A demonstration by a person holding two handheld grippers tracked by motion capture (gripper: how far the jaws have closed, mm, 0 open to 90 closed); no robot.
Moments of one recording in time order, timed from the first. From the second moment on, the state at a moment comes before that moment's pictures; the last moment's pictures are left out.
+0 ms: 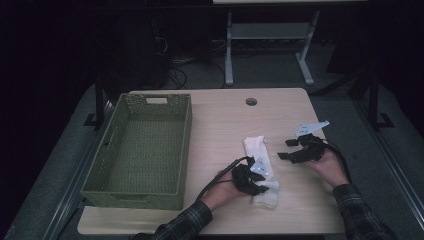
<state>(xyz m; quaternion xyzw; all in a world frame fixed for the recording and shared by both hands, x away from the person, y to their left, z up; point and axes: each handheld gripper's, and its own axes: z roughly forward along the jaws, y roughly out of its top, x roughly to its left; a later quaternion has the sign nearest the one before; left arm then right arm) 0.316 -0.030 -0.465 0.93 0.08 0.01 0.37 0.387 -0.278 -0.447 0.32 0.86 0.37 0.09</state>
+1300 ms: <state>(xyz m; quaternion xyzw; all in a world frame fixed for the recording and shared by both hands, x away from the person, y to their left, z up) 0.321 -0.028 -0.464 0.93 0.11 -0.01 0.36 0.468 -0.199 -0.463 0.21 0.91 0.35 0.02</state>
